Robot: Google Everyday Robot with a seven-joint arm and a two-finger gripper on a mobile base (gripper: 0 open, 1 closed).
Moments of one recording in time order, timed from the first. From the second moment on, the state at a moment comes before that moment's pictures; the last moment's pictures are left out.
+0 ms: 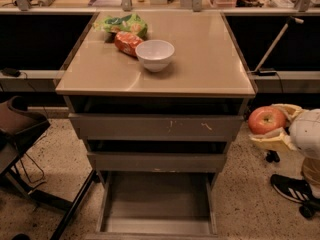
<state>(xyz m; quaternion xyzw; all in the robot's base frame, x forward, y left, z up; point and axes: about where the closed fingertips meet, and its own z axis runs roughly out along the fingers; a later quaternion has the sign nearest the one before) 0.482 -0.269 0.827 -0.43 0.77 -0.01 0.48</state>
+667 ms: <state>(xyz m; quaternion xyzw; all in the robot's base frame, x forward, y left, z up) 0.487 -0.238 0.785 -0.41 0.77 0.04 0.48</state>
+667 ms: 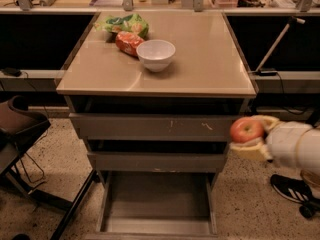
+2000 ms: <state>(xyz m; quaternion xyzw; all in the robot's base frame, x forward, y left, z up) 0.403 -0.145 0.417 -0.34 0.88 0.15 0.31</state>
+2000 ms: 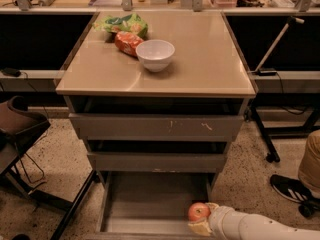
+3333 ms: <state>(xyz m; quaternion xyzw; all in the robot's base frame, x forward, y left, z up) 0.486 -0.167 0.280 -0.25 0.88 0.15 0.37</state>
